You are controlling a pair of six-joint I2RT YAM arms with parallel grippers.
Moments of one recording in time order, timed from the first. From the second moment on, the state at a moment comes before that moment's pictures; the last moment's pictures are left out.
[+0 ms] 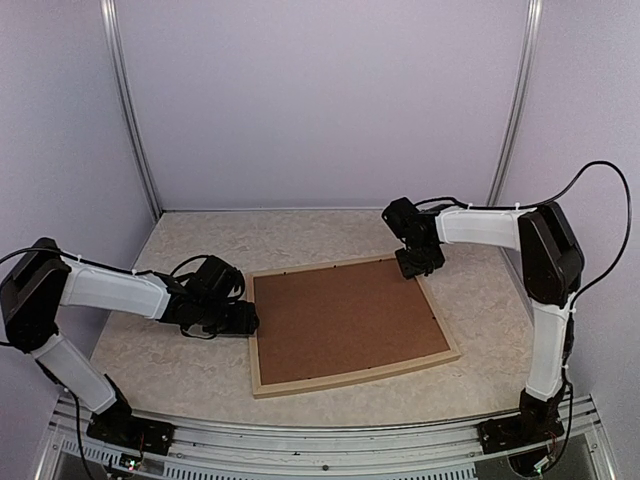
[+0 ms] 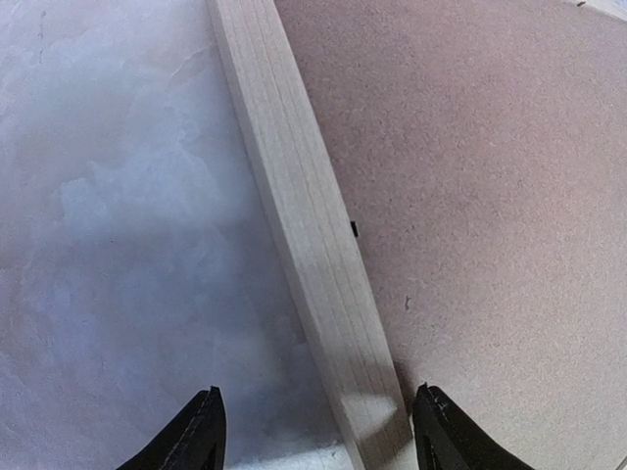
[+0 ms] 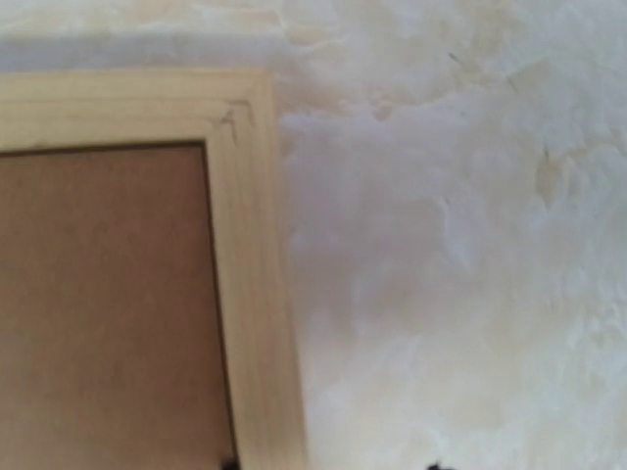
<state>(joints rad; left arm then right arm) -0.70 1.56 0.72 -0.14 -0.11 -0.59 0.55 2.01 1.50 -0.69 0.50 0.27</state>
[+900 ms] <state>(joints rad) -0.70 1.56 0.72 -0.15 -0.11 -0.59 0.53 2.07 1.52 -0.69 0.53 0.23</state>
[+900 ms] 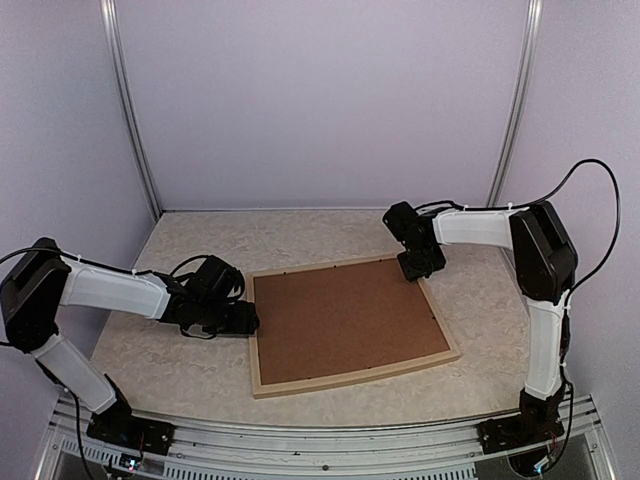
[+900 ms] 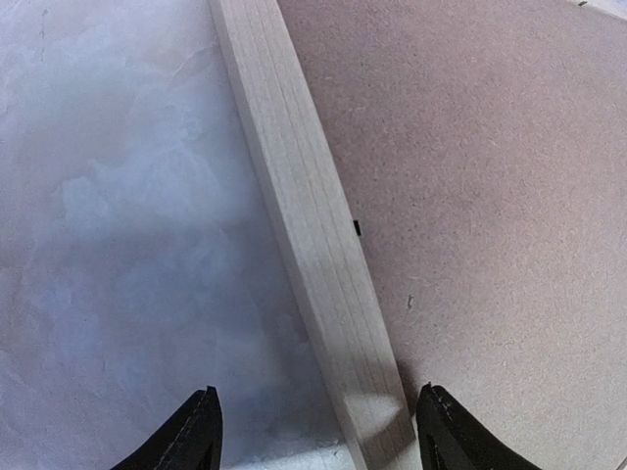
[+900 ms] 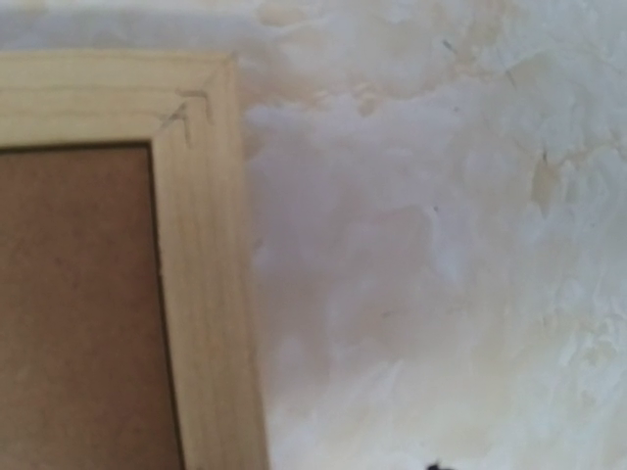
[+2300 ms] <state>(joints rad) -0.70 1.56 0.72 -0.15 -0.11 -0.59 0.61 2.06 1.41 -0.61 0.68 0.35</state>
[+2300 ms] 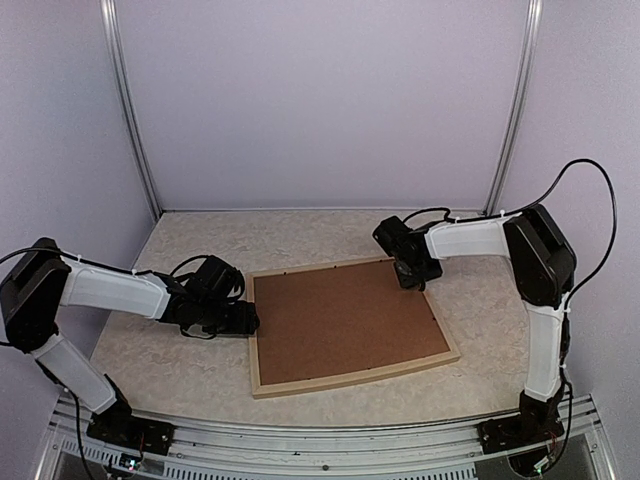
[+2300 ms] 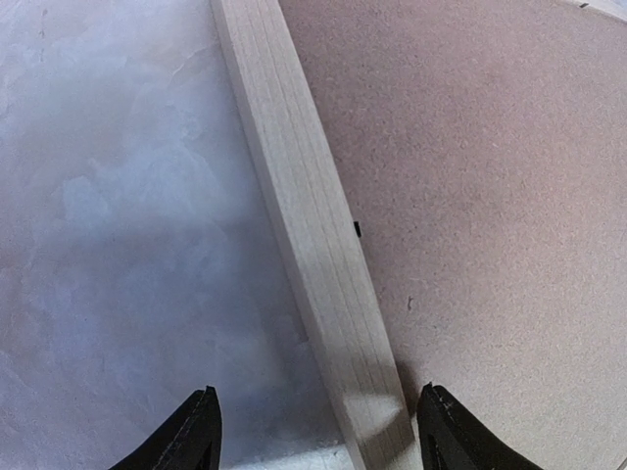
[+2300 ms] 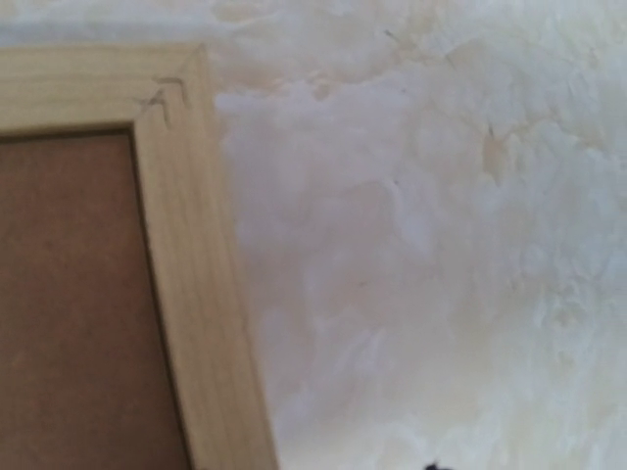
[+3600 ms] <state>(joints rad) -0.70 1.56 0.72 -0.17 -0.11 -0.59 0.73 2.16 1.52 -0.69 0.87 0.34</state>
